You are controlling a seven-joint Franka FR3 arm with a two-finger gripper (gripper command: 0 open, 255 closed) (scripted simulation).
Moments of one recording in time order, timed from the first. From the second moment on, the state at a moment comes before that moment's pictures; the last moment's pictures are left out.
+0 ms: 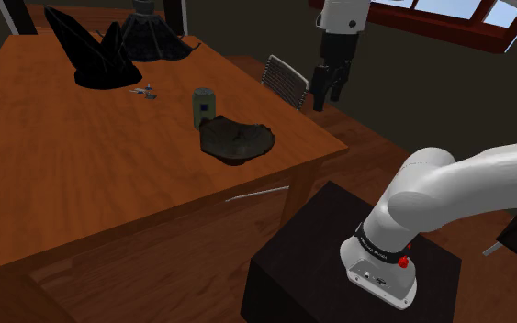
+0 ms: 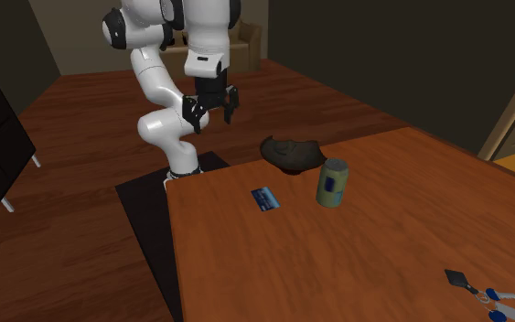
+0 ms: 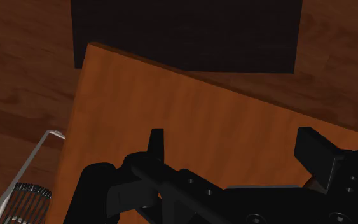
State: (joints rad) arm 0.02 -0.79 0.00 -2.38 0.00 1.46 -0.01
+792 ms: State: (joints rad) arm 0.04 -0.46 0.11 -2.19 0.06 1.65 0.14
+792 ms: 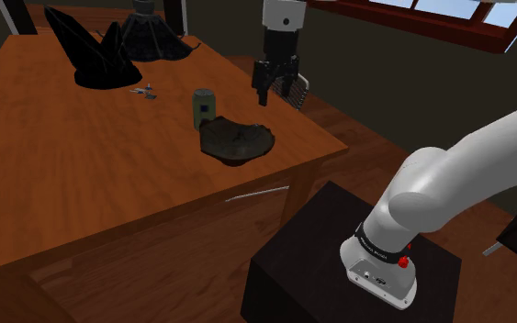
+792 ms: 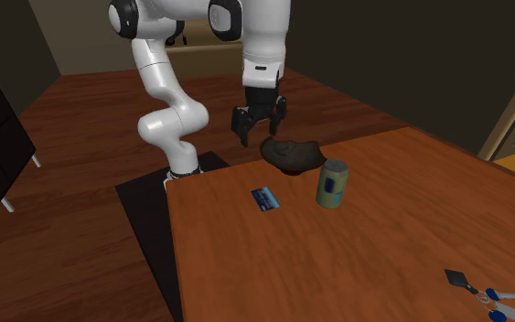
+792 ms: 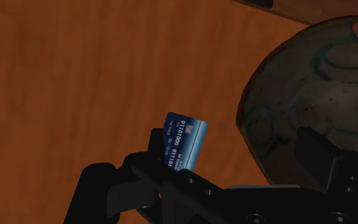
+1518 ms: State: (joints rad) arm 0.06 -0.08 0.20 -1.85 0.02 1.76 0.30
